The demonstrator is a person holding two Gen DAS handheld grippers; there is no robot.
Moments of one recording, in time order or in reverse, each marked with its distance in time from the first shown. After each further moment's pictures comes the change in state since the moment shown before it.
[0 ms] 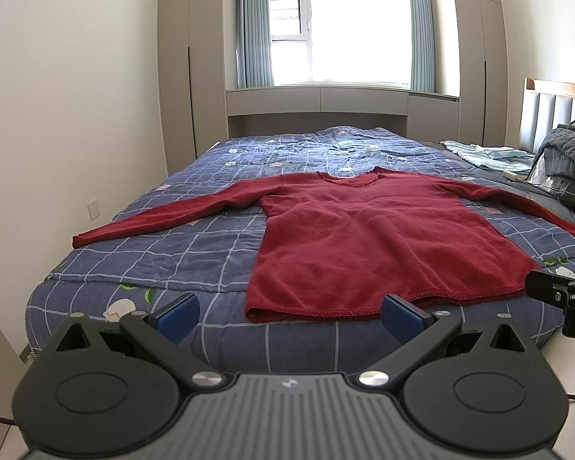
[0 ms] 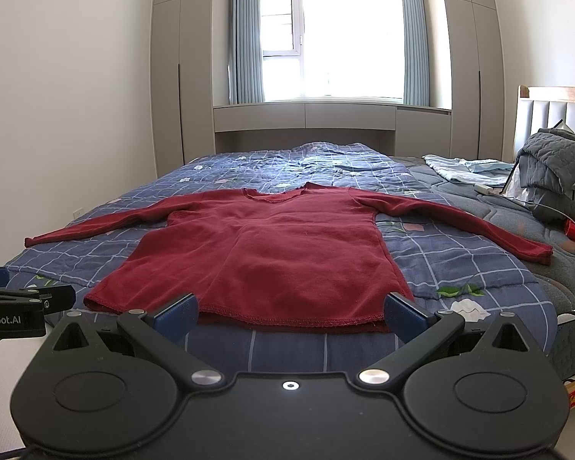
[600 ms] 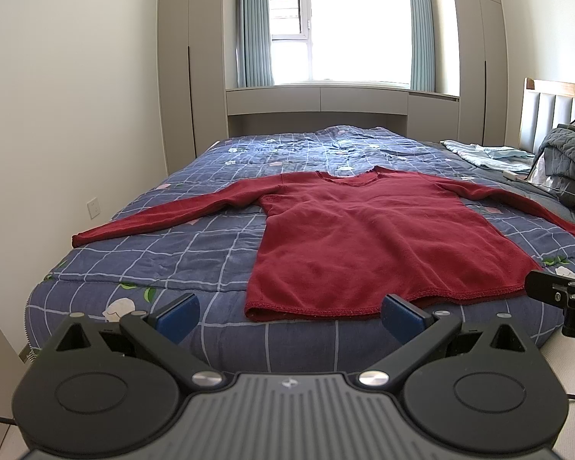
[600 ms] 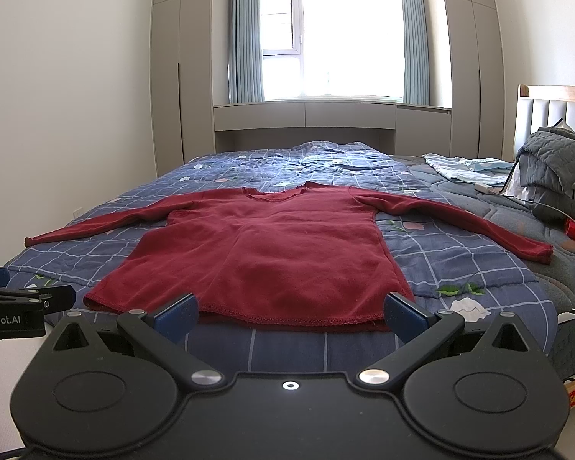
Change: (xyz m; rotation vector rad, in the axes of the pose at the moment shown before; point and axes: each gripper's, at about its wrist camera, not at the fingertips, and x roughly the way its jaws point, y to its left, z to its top) left arm 0.000 0.000 0.000 -0.001 0.001 -0.001; right arm 0.001 0.001 0.001 0.002 0.002 0.000
